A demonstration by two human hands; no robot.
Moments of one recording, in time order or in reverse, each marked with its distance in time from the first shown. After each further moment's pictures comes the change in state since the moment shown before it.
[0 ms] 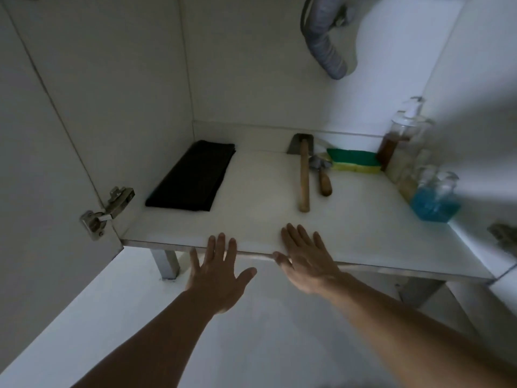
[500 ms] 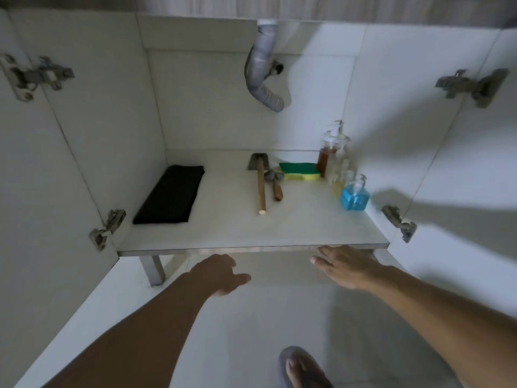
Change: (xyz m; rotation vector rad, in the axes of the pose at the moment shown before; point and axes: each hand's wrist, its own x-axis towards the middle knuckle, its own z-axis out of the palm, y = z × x) left_hand -0.093 0.048 -0.079 -0.197 -0.216 0.093; right_hand -0.192 0.058 -0.090 0.066 -0.063 0.307
